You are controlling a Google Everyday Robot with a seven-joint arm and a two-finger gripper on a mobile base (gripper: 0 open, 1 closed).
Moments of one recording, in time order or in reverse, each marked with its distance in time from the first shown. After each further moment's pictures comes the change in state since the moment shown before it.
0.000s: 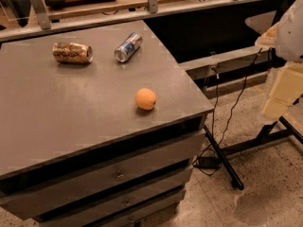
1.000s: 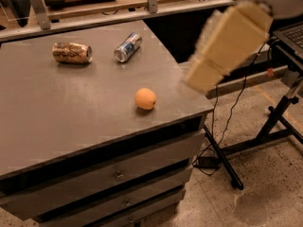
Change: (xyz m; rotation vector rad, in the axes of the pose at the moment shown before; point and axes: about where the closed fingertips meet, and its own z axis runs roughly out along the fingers) arm -0.151 0.052 -0.092 0.079 -0.320 0.000
